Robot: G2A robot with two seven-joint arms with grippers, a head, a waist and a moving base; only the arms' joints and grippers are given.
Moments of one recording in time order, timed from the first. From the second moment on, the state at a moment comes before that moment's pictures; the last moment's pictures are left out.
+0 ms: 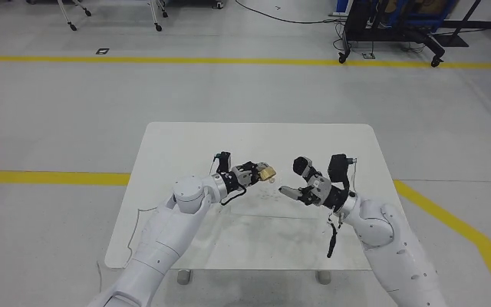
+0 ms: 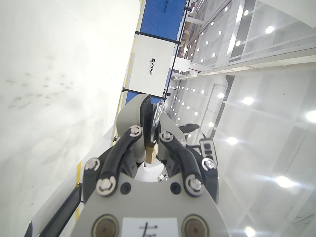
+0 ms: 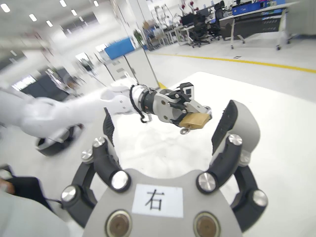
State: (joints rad) left arm 1.02 -1.42 -1.03 -1.13 -0.45 0.17 -0.69; right arm -1.50 -1.15 1.40 -1.73 -0.93 -0.77 0.19
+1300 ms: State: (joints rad) left arm 0.98 -1.43 -0.99 -1.08 -0.43 0.18 -0.69; right arm -1.54 -1.15 1.17 -1.79 -1.99 -0.29 -0.01
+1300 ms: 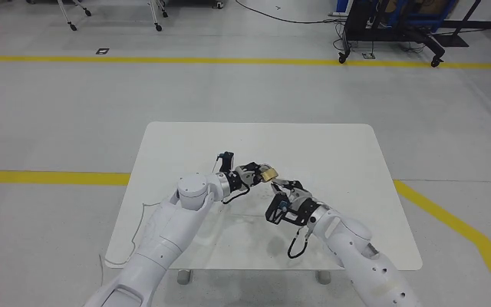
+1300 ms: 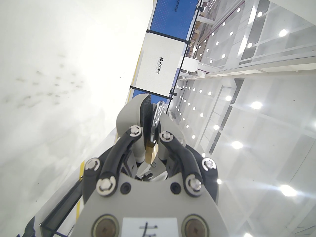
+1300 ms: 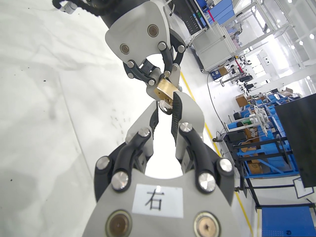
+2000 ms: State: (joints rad) left arm 1.01 -1.41 -0.99 -1.16 -0.31 0.02 -0.65; right arm -1.51 -1.16 1.29 -1.62 -1.17 -0.59 0.00
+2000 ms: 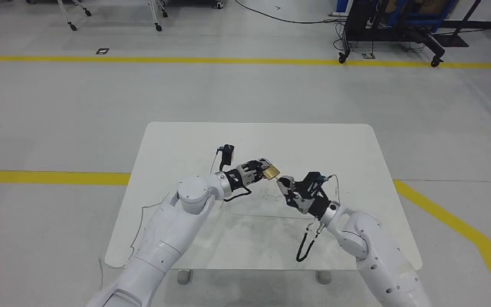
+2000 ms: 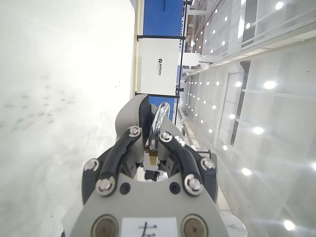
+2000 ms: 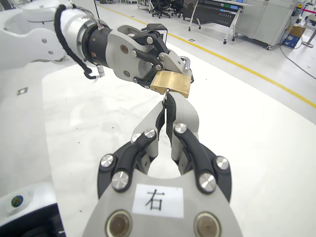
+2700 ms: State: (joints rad) left arm 1.01 -1.41 -1.00 -1.16 -0.30 0.06 -0.63; right arm -1.54 -1.14 1.38 -1.60 -1.11 -0.62 -0.06
